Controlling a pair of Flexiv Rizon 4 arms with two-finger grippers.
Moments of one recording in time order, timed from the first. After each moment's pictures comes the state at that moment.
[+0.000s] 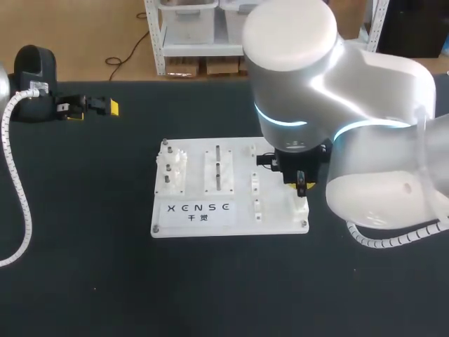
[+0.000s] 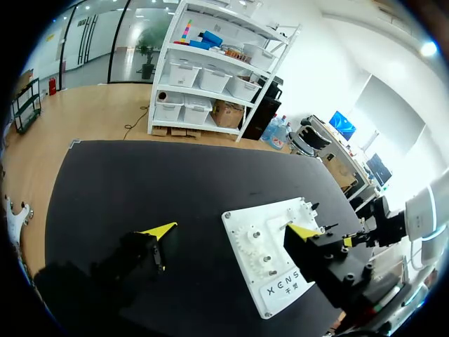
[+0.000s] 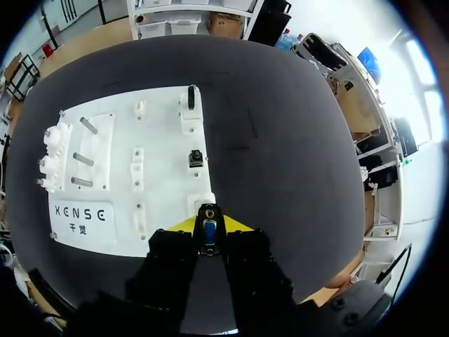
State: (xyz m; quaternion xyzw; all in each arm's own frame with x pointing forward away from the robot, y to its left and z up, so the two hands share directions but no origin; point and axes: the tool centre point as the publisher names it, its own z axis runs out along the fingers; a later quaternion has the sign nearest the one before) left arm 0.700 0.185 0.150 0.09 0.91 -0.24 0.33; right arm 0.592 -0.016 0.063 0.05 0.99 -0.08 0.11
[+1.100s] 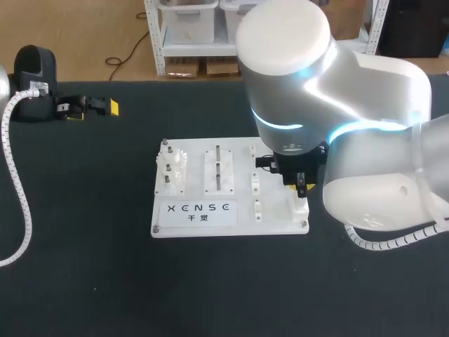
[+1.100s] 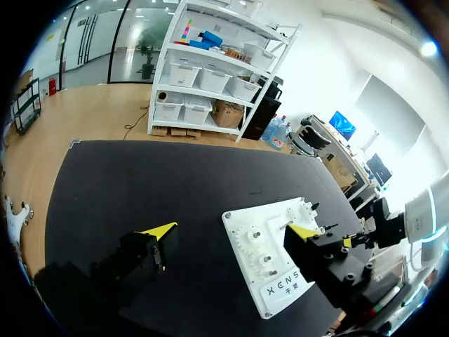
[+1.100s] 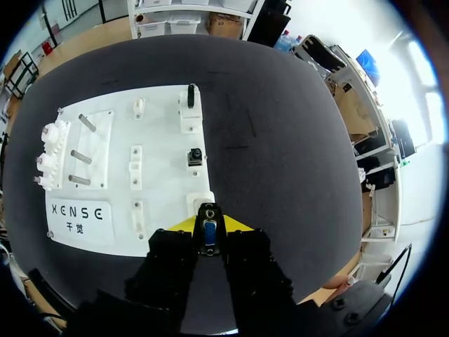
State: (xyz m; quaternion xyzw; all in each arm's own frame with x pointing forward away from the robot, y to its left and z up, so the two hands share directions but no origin) left arm 0.700 0.185 0.150 0.09 0.91 -0.24 0.33; right arm 0.589 -0.017 0.060 0.05 0.99 -0.09 0.11
